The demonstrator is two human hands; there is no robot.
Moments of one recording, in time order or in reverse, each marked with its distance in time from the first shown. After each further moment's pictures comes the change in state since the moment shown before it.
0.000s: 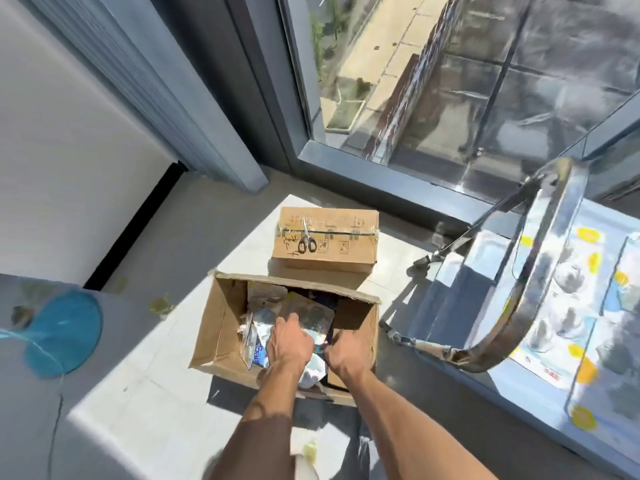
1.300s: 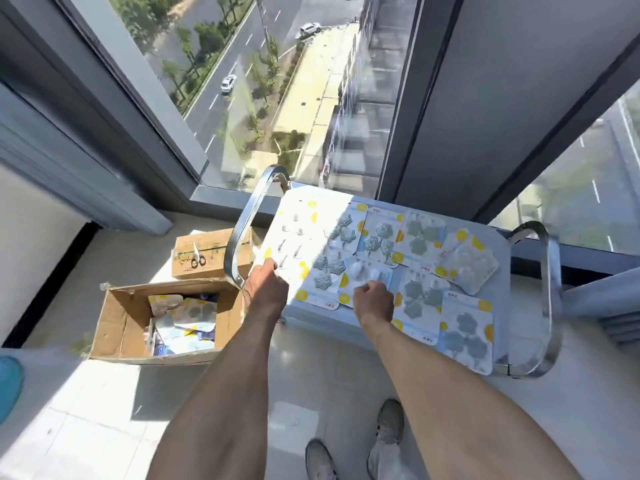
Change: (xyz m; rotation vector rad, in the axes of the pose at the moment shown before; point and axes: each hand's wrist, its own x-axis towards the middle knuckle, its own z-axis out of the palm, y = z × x) left_hand -0.382 0.277 0.055 -0.156 0.346 0.398; right_hand -0.240 0.394 -0.305 0.514 0.540 0.104
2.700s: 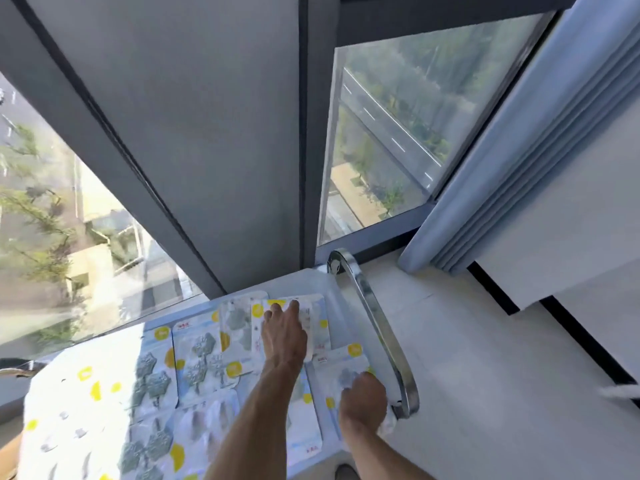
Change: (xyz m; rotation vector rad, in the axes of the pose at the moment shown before) left_hand -0.021 0.337 0.229 0.319 -0.321 0.801; right_hand 0.121 0.168 -0.135 0.043 0.419 0.620
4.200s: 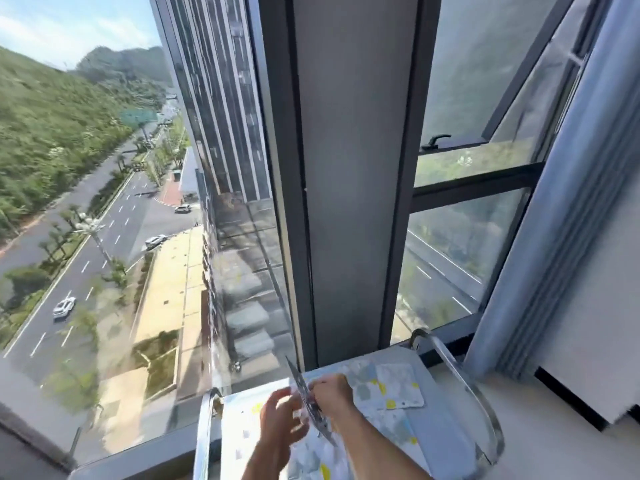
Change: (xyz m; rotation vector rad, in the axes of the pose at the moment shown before) left_hand -0.241 -0.236 -0.249 -1.476 -0.057 -0.459; right_hand -0.353 -0.180 -0.060 0.613 -0.420 -0.338
